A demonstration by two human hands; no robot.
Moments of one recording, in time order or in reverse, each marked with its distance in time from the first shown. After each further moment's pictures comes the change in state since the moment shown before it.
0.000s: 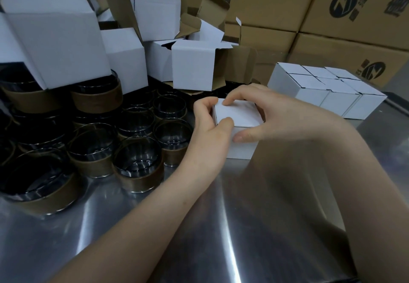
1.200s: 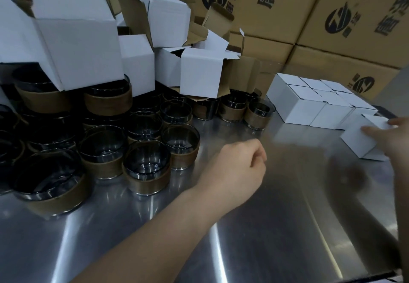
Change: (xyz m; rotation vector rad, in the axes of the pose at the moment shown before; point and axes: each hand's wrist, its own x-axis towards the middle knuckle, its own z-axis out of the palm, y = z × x) left_hand -0.020 -0.010 0.009 0.619 -0.288 0.108; right_hand -0.110 0.303 -0.041 -0.024 1.031 1.051
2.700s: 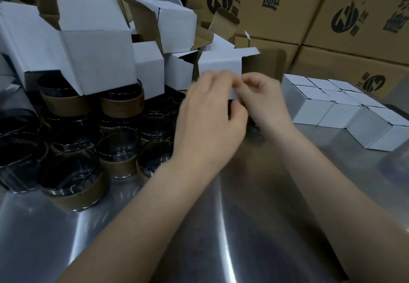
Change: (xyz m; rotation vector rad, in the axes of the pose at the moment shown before) left_hand 0.000 0.025 -0.067 0.202 0.560 0.242; right_hand -0.270 -0.265 0.000 0.693 -0.633 -0.493
